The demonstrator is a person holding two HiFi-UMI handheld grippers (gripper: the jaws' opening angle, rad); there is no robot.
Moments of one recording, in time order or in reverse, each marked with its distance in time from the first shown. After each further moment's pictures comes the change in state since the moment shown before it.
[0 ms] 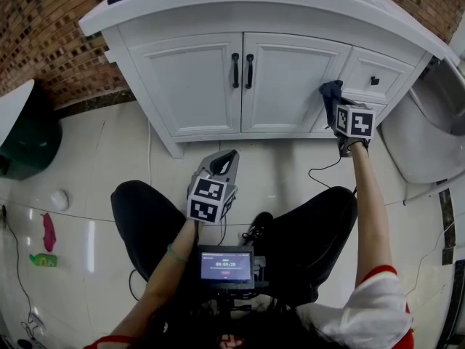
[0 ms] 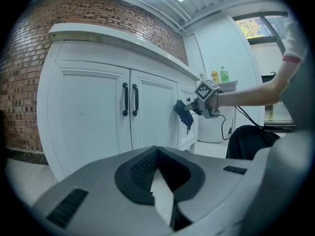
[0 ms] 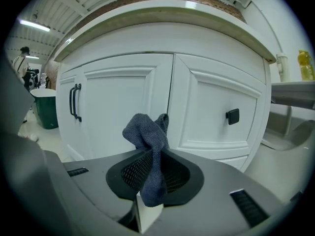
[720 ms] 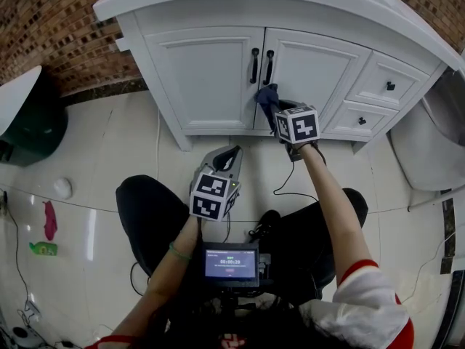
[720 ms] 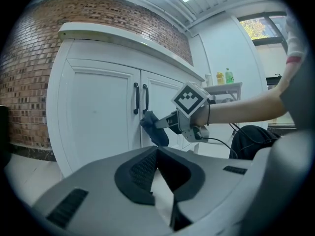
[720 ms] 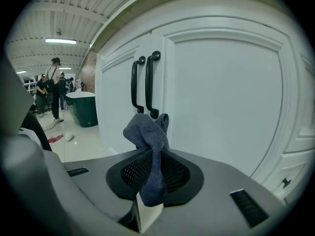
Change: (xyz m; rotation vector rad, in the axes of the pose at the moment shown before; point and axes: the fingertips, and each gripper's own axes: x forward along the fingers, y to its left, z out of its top) left arm -0.013 0.031 -0.009 -0.031 0.004 0.039; right arm 0.050 0.253 -0.010 -0.093 0.010 0.392
